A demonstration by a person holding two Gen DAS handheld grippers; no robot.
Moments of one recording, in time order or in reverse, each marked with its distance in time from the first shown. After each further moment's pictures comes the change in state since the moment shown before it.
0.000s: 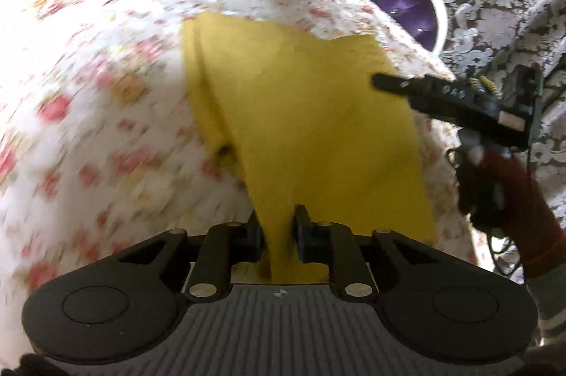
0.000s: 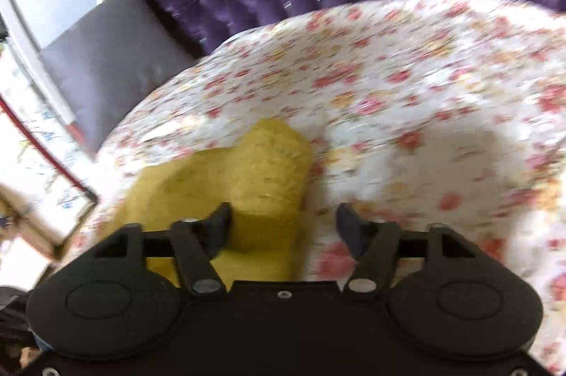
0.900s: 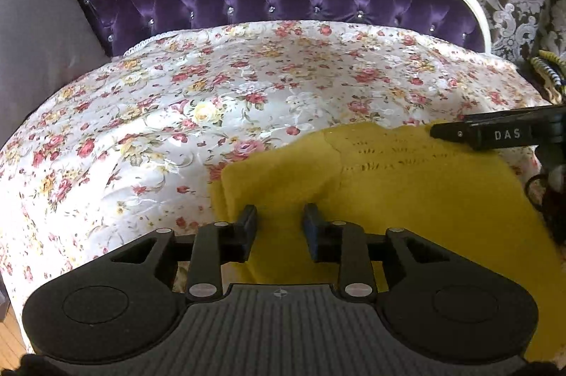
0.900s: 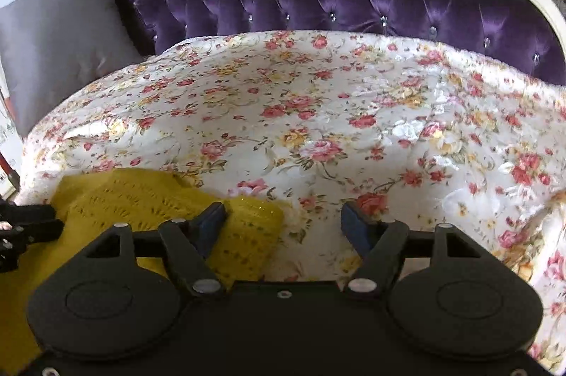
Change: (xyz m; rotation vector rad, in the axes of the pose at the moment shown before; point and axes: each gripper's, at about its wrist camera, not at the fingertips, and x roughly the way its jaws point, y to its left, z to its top) left arm 0.048 -0.008 0.072 0.336 -0.224 0.309; right arm 0.035 0.008 0.008 -0.179 -0.062 -0.232
